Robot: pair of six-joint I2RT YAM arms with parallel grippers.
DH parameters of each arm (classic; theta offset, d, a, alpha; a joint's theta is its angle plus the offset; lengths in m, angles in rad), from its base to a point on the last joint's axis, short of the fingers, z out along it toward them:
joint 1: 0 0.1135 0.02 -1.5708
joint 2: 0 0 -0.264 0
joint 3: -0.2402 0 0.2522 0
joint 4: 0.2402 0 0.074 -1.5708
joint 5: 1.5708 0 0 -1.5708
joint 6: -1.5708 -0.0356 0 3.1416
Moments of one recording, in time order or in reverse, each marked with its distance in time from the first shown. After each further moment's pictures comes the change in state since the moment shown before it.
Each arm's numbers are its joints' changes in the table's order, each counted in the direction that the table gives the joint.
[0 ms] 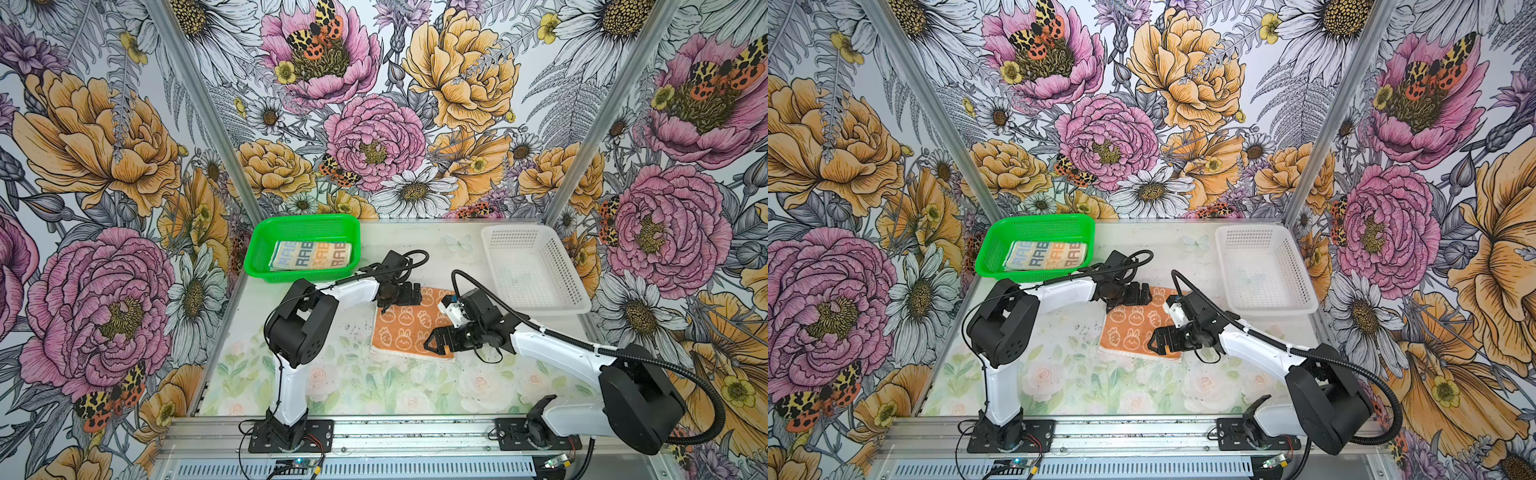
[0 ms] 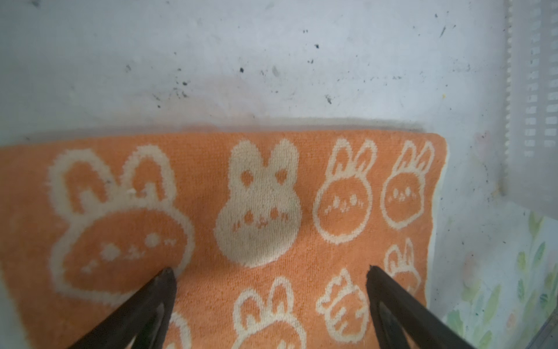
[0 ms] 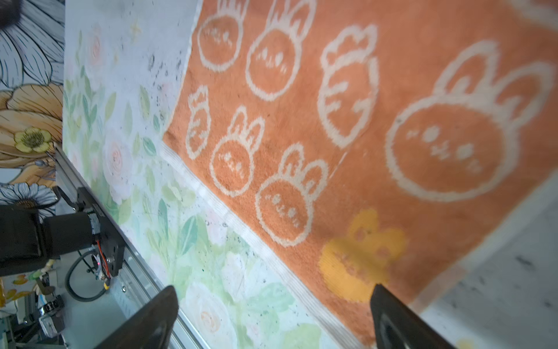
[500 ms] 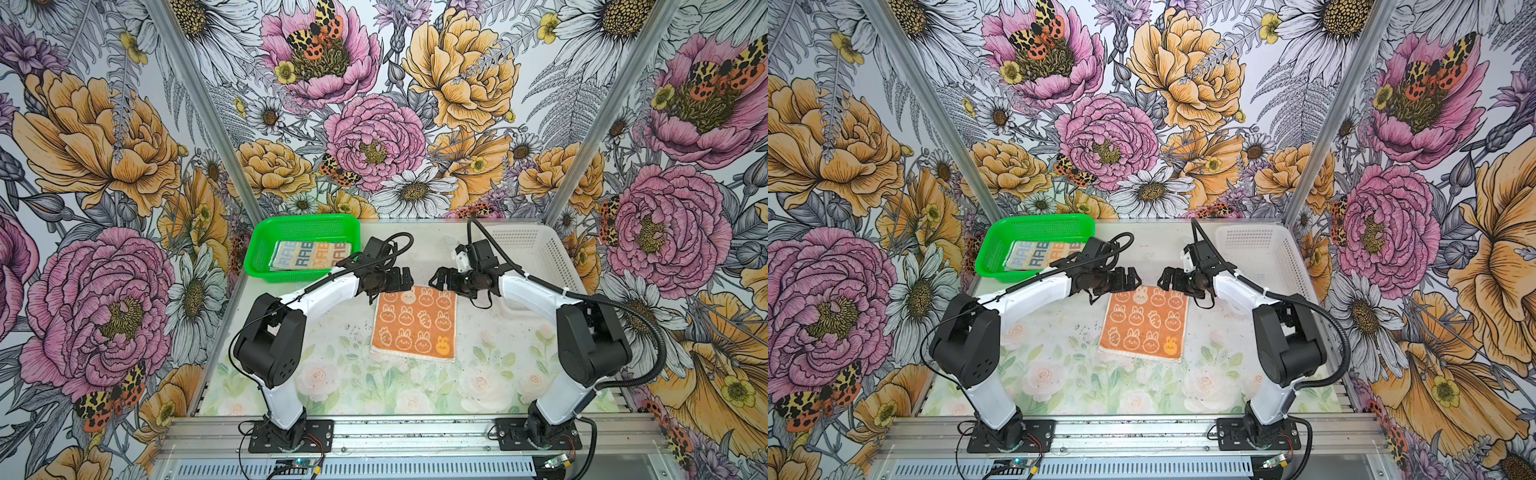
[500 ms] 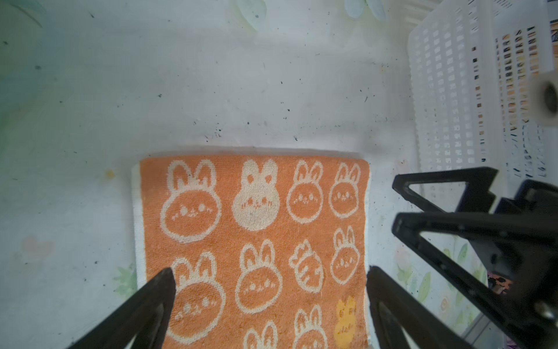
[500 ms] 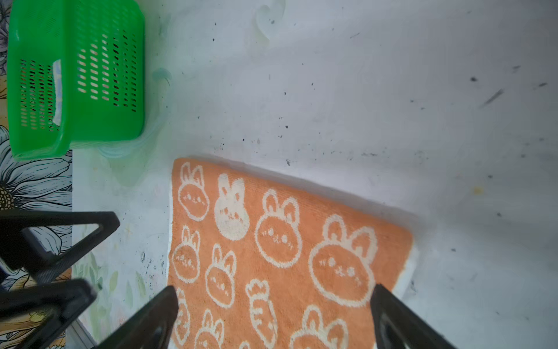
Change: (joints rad) left arm 0.053 -0.203 0.032 0.047 0.013 0.012; right arm -0.231 0.417 -0.467 0.008 0.059 -0.060
